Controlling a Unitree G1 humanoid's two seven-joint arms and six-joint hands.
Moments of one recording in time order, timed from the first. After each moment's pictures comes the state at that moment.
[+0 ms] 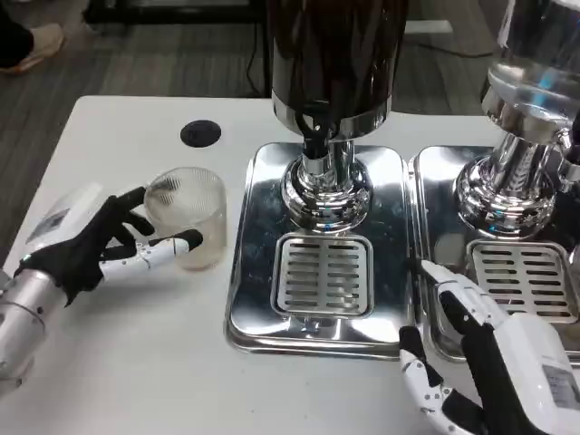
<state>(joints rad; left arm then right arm) -0.58 0.56 -0.25 1.27 0.47 -0.75 0.14 0.52 -0.26 0.26 -0.28 -0.74 -0.23 -0.35</state>
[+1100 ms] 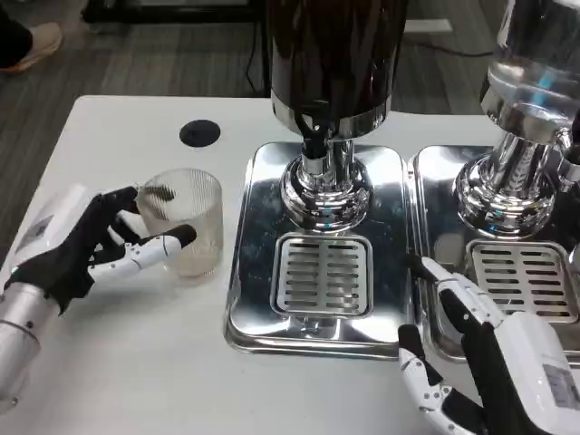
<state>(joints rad) -0.52 0.56 -0.18 1.26 0.44 -0.85 0.19 0.51 -0.25 0.25 -0.28 -0.72 -0.26 -0.34</state>
